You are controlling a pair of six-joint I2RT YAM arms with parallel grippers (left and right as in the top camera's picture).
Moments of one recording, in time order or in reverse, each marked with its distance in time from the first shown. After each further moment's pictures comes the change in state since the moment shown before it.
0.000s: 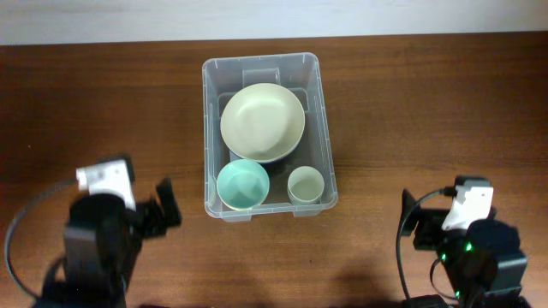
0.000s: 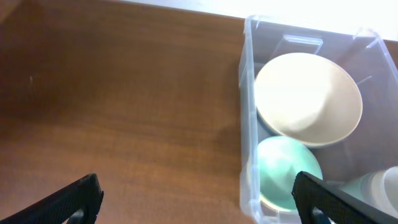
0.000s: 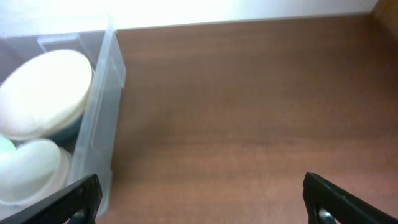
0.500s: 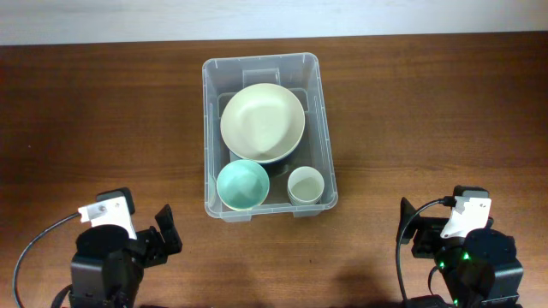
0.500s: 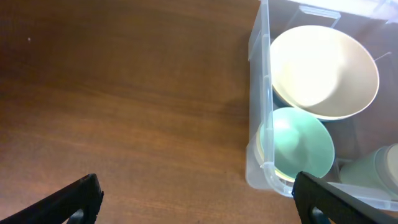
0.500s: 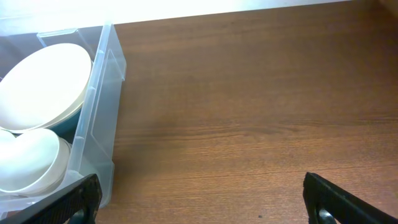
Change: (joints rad) left arm 0.000 -0.158 -0.134 -0.075 0.000 -0.058; right arm 0.000 -0.058 -0.042 -0.017 -0.005 0.026
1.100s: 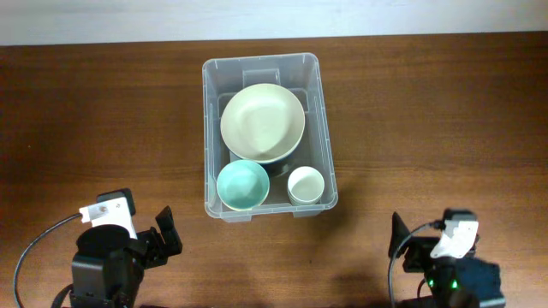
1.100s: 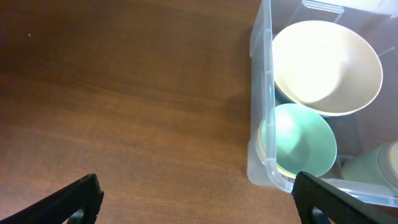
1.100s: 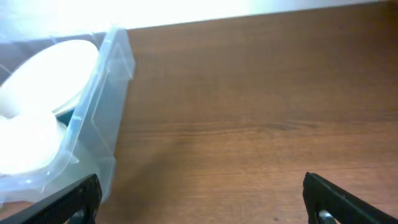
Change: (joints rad) left arm 0.000 0.001 -0.001 -0.010 0.000 0.000; right arm -0.001 -0.319 -0.261 0.059 -0.044 -0.001
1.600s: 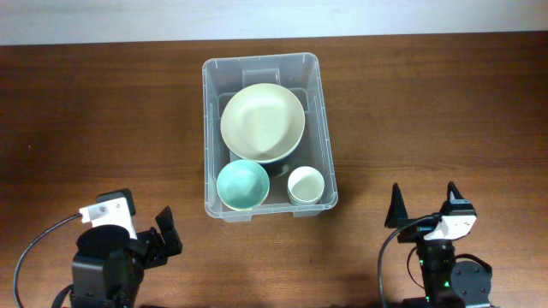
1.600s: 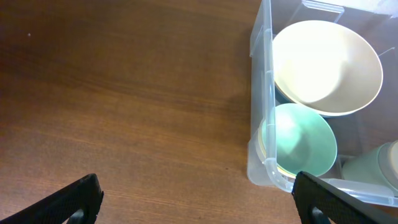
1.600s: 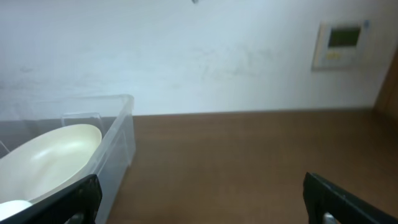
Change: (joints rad) left arm 0.000 -0.001 -0.001 0.000 0.000 0.000; right arm -0.066 -0.064 -0.301 0.651 -0.045 -0.140
